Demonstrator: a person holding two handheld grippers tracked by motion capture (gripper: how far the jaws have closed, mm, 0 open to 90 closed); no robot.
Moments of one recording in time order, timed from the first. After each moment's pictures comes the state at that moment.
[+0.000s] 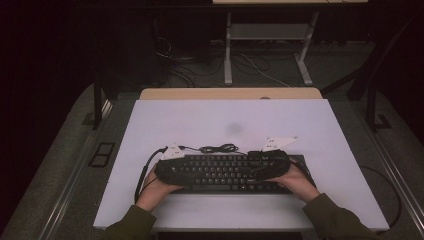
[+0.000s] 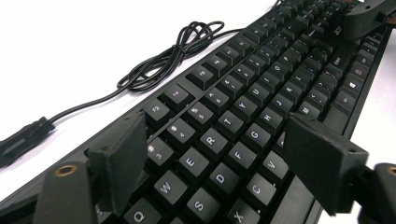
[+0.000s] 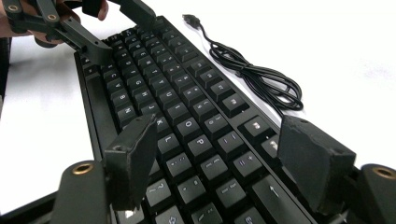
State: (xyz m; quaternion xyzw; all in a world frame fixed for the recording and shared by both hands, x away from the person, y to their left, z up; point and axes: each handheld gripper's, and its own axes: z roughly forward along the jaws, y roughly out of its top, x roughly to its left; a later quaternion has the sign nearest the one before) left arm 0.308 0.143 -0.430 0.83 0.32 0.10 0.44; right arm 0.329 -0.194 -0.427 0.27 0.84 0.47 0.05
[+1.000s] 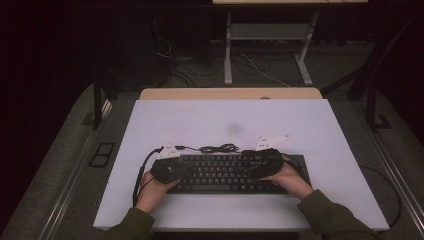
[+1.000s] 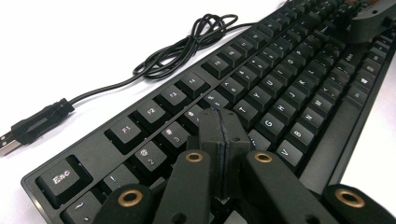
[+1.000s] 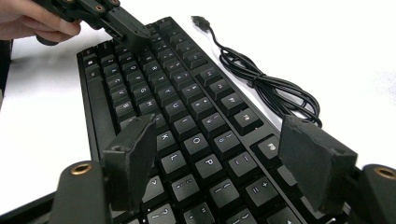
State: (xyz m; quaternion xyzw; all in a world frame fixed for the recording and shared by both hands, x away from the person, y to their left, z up) left arm 0.312 0.151 -0.433 0.83 0.34 0.09 0.43; right arm 0.335 -0.178 -0.428 0.25 0.84 0.47 0.05
